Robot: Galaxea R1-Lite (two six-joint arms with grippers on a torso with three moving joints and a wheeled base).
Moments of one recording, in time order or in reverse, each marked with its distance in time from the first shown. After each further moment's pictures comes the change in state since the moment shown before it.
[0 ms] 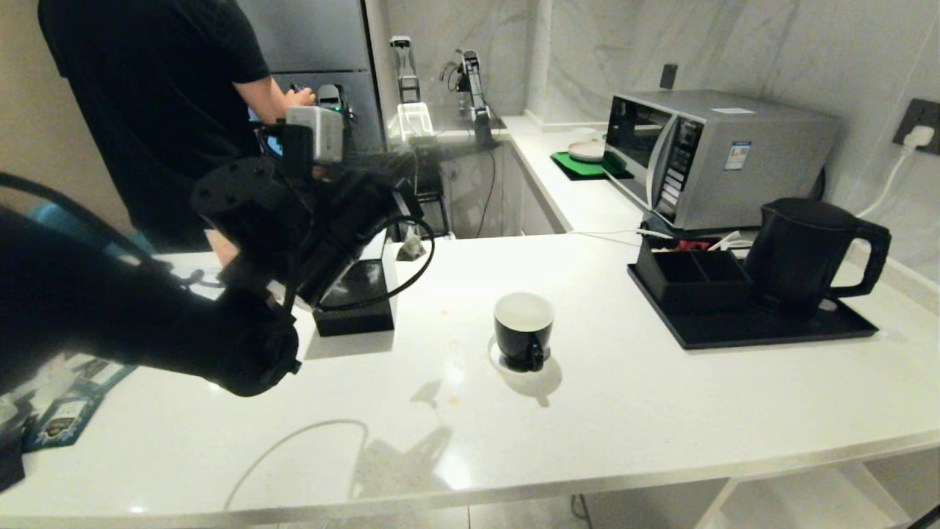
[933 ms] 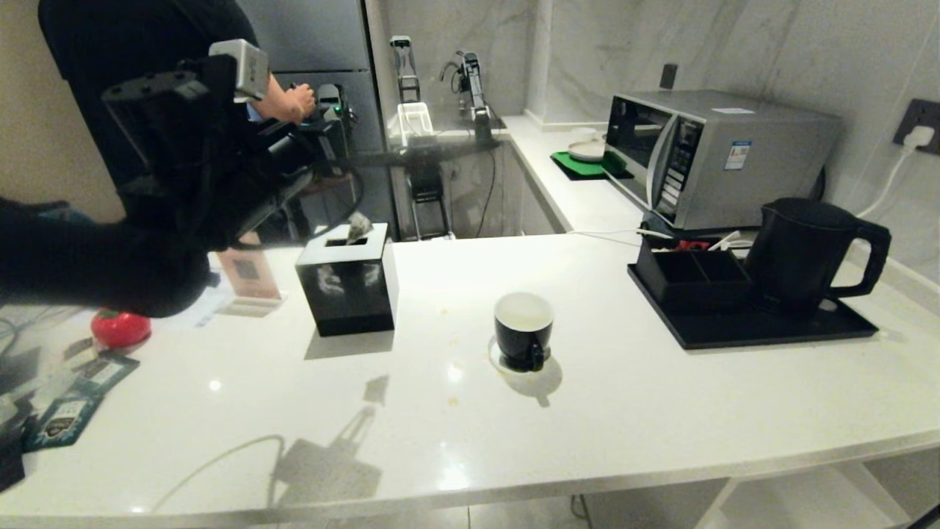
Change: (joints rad) left arm 0.178 -0.125 -0.201 0.501 0.008 -0.003; right arm 0.000 0.000 0.000 0.000 -0.001 0.000
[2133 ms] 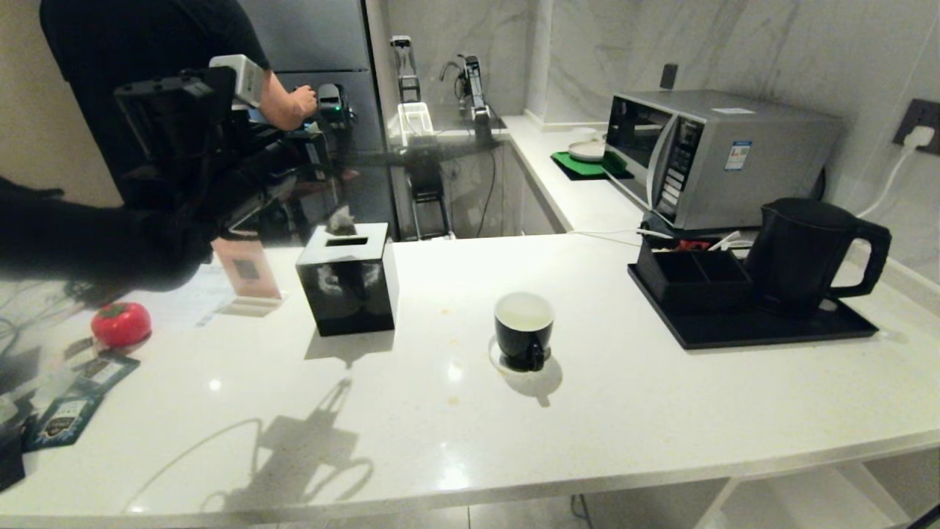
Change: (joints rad) left arm 0.086 0.060 -0.093 0.125 -0.010 0.027; right arm 0.000 0.000 0.000 0.000 0.000 0.000
